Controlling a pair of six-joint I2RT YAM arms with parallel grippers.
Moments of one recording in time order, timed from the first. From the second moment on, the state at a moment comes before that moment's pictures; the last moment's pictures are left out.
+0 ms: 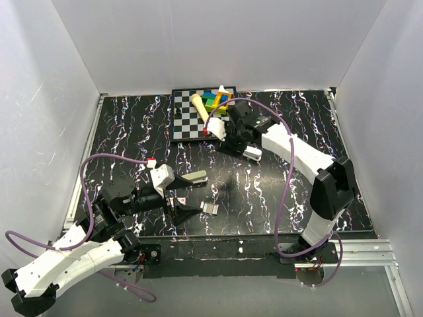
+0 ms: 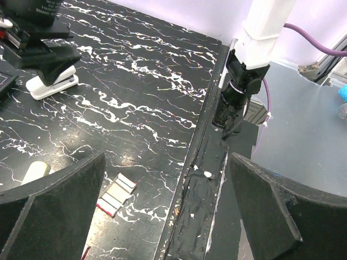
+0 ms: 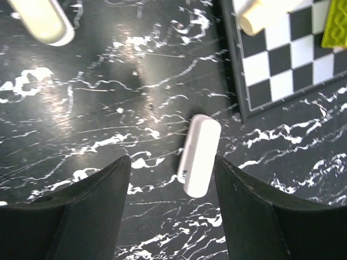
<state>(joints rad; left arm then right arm) -0.88 0.52 0.70 -0.29 0.38 -0.13 0.71 1.73 1.54 -0.79 -0.14 -0.72</state>
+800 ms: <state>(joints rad) -0.88 0.54 0.70 -0.28 0.46 -0.14 0.47 1.99 1.64 -0.72 -0.10 -0.71</state>
